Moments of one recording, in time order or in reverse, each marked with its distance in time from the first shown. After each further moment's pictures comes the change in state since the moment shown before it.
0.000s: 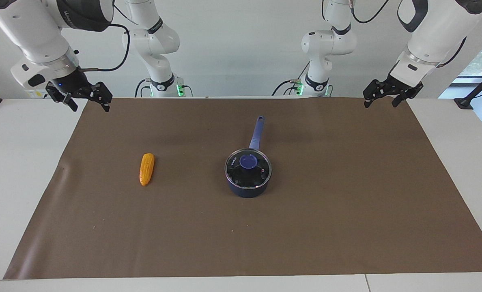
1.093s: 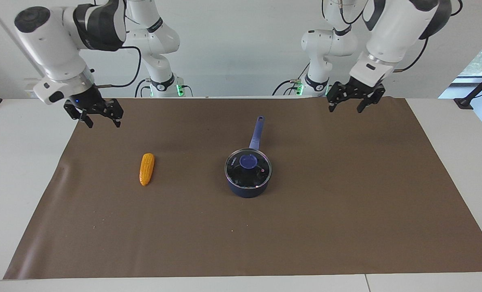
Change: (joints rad) left arm -0.237 0.068 -0.021 0.043 -0.076 0.112 -0.255; right arm 0.042 -0.077 0.000 -0.334 0.036 0.358 0.002
